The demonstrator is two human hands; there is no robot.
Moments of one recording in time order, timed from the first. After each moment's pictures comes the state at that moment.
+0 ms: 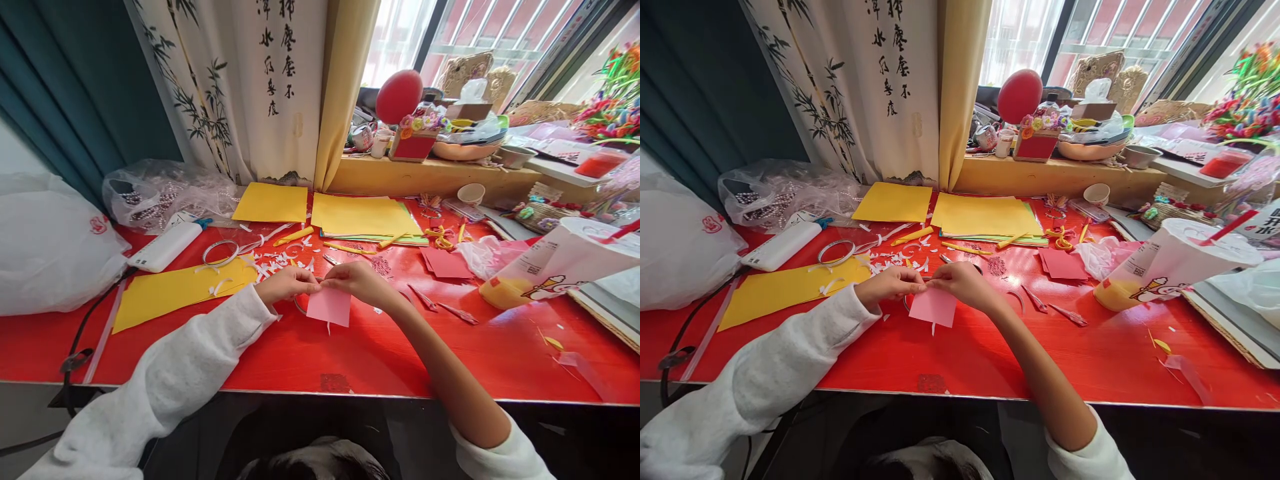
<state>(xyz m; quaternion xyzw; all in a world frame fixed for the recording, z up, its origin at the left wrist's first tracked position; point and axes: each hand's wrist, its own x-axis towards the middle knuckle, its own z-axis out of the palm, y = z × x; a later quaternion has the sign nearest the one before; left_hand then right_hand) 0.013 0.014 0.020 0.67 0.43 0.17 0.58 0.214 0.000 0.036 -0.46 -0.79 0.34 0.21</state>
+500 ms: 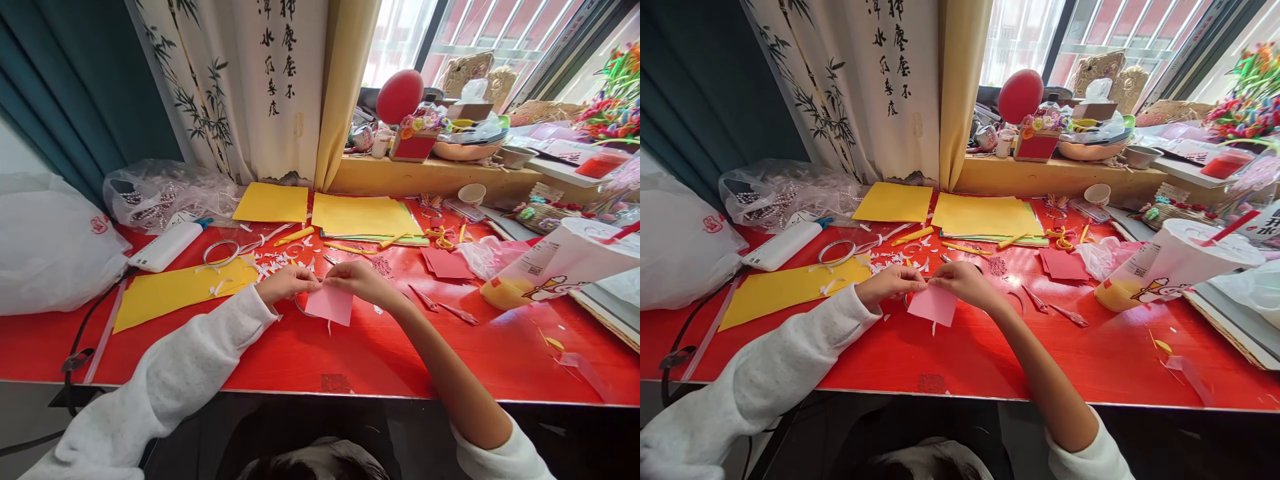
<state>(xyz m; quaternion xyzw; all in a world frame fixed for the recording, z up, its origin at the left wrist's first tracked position) 0.015 0.012 0.020 0.63 0.44 0.20 0.60 0.216 0.001 0.037 -0.46 -0.78 0.36 0.21</state>
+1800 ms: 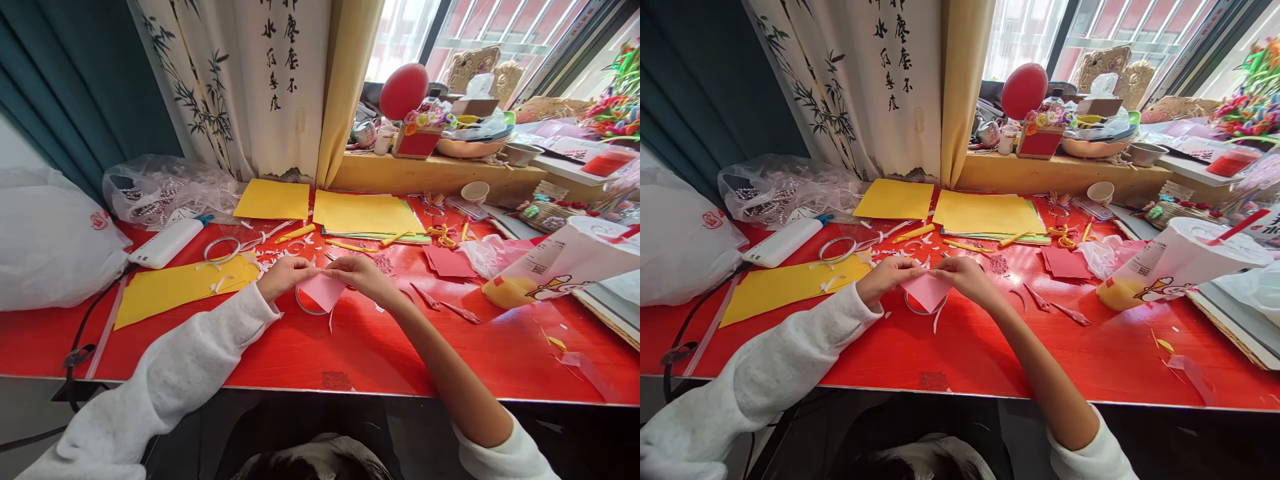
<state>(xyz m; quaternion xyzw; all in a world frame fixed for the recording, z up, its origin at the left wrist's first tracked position) 0.018 0.014 0.021 0.63 0.48 0.30 0.54 0.212 0.003 0.031 -0.47 -0.72 0.42 0.28</state>
